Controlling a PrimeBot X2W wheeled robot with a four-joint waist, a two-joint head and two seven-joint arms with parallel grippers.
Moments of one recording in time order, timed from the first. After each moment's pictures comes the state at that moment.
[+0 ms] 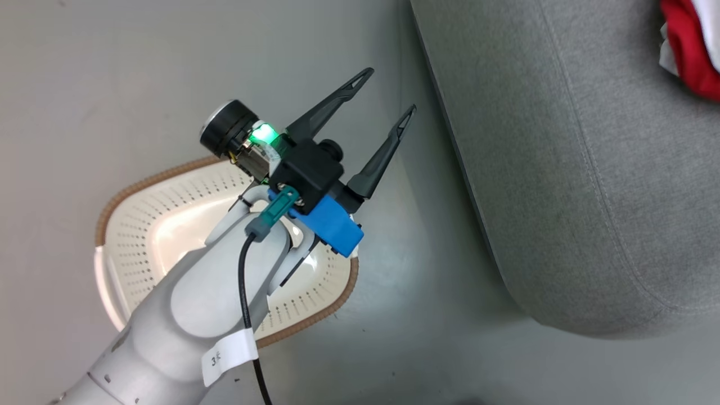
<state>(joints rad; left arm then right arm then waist) -0.83 0.22 -0.81 0.40 -0.31 -0.09 -0.26 -0.57 -0.22 -0.58 0.31 0.08 0.13 -0.26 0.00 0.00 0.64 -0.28</state>
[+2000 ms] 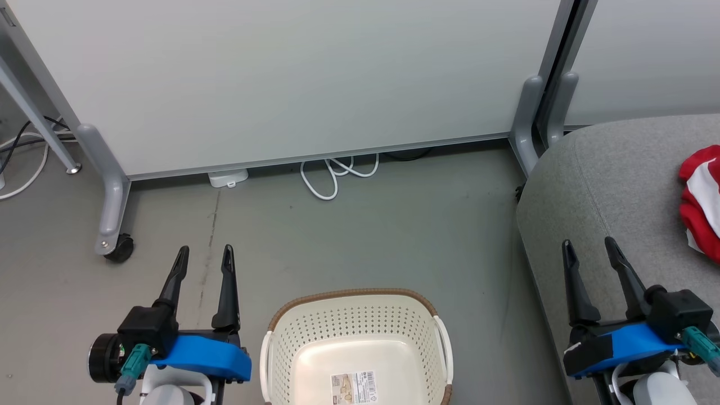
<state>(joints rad) -0.13 0.05 -0.06 0.30 -0.16 -0.11 -0.26 -0.15 -0.09 -0.05 0.27 0.14 0.13 -0.26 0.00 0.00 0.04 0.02</state>
